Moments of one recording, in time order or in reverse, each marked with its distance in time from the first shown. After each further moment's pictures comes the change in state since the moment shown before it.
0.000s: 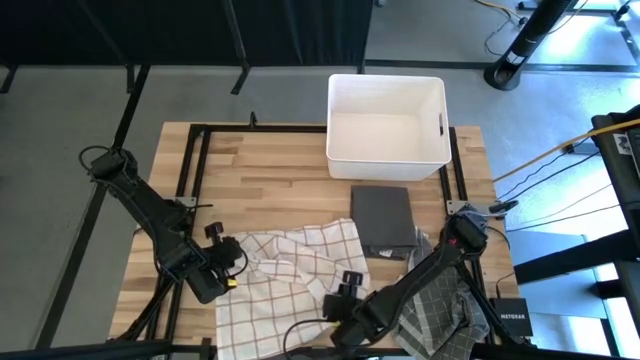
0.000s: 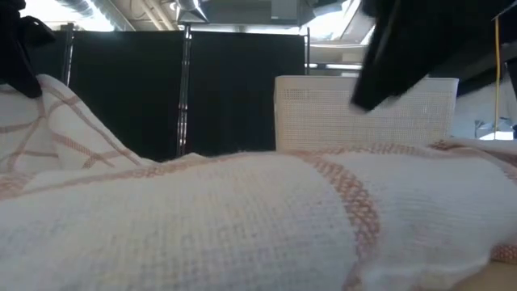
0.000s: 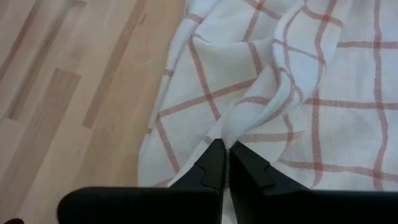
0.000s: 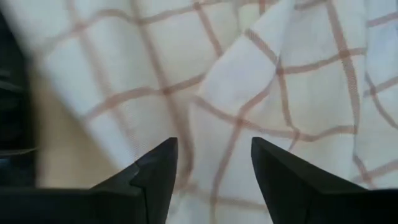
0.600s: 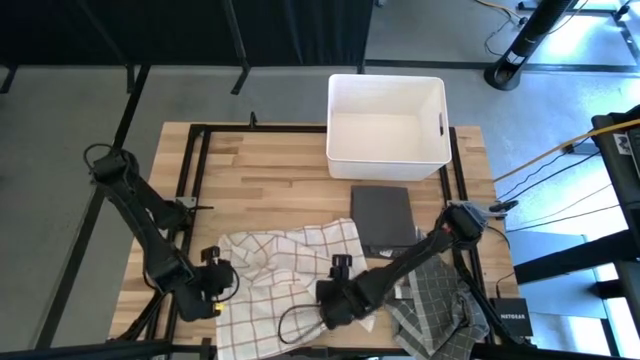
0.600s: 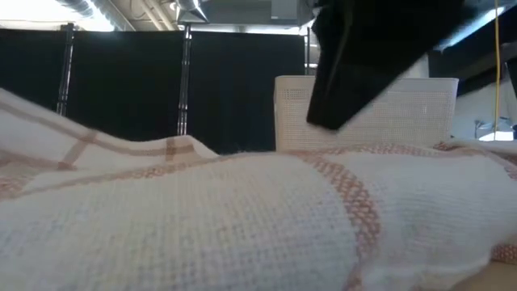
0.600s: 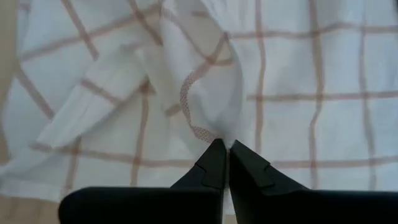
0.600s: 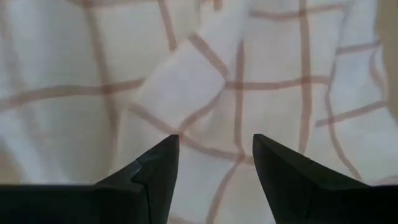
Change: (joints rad) left arm -0.146 0.038 -0.010 0.193 0.214 -0.043; right arm -0.130 -0.036 -0.053 0.009 -0.059 -0.276
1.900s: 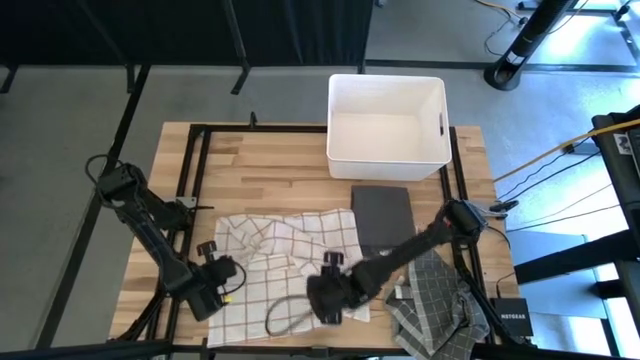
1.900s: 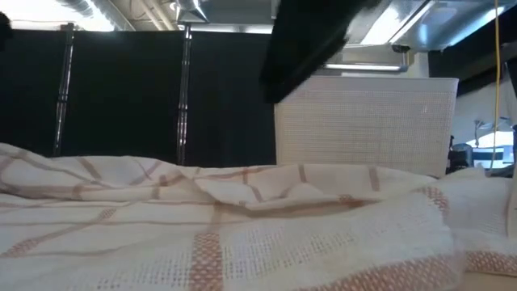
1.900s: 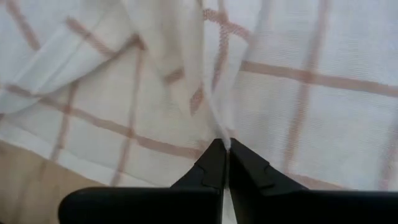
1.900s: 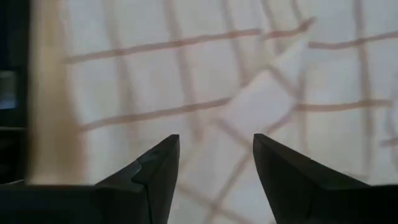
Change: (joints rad) left arm 0.008 0.164 -0.021 -0.138 0.015 -0.140; right arm -0.023 -0.021 0.051 0.080 -0.103 0.009
